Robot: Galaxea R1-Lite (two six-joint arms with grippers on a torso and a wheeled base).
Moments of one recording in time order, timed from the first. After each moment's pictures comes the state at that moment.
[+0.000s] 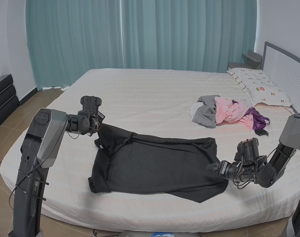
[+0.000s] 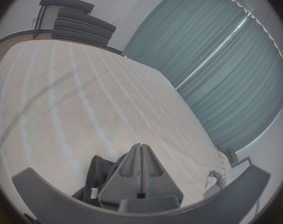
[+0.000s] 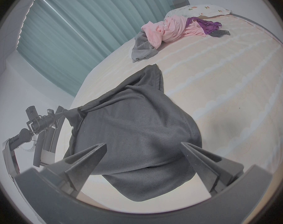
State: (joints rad) left arm -0.15 2.65 -2.00 -0.08 0.29 -1.00; right arm 0.29 2.12 -0.55 -0.79 0.06 0.68
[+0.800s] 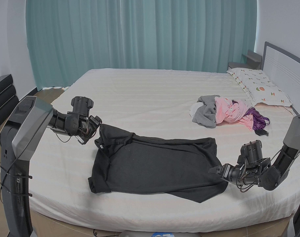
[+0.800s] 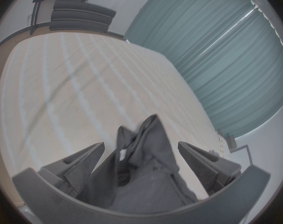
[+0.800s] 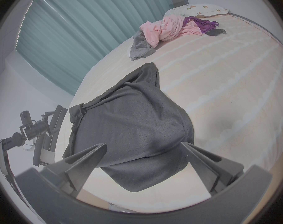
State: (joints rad) left arm -0.14 2.41 -1.60 -0.09 0.14 -1.00; right arm 0.29 2.08 -0.49 -0.80 0.06 0.68
